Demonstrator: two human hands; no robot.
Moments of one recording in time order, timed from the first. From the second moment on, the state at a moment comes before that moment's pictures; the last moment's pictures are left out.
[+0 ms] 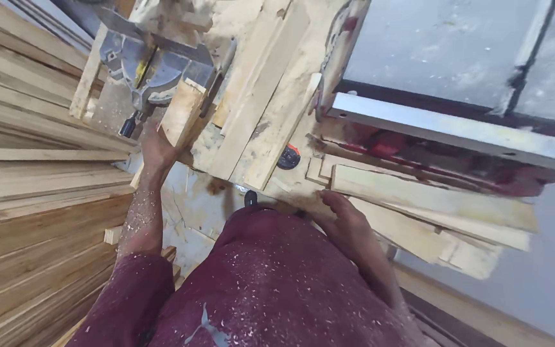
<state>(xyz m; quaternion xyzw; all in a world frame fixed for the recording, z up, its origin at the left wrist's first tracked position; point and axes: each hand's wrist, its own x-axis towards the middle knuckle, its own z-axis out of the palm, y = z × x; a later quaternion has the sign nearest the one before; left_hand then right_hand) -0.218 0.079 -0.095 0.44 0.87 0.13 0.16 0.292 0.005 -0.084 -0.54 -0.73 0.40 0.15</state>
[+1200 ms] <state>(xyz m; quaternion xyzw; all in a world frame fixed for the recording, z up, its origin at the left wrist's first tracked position) -0.016 0.040 -0.055 0.31 0.52 0.45 0.65 0.268 0.015 -0.031 -0.44 -0.78 0.38 0.24</state>
